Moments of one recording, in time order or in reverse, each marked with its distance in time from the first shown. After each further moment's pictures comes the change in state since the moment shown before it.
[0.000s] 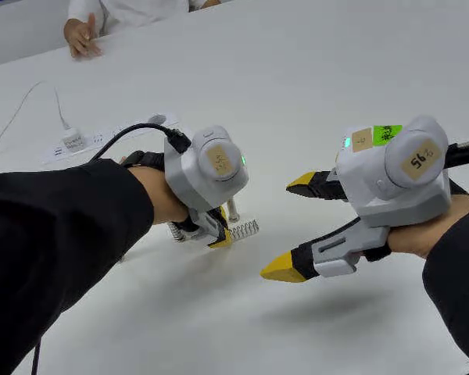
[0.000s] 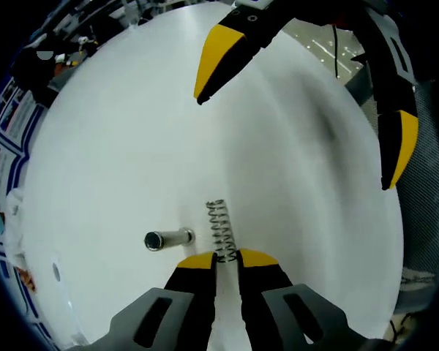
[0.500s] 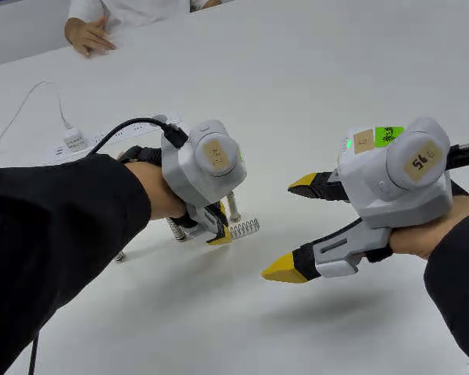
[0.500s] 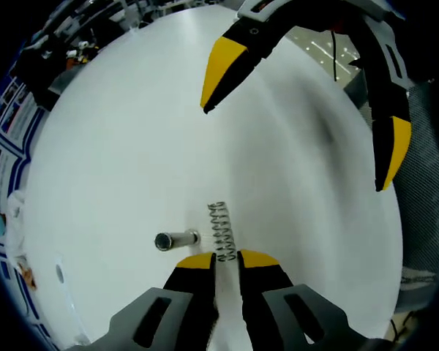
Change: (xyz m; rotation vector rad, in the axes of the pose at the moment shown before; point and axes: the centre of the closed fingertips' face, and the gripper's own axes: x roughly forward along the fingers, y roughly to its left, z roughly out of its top) left arm -0.006 0.004 0.004 0.006 -0.018 0.006; right arm 0.000 0.000 -0.001 0.001 0.004 -0.002
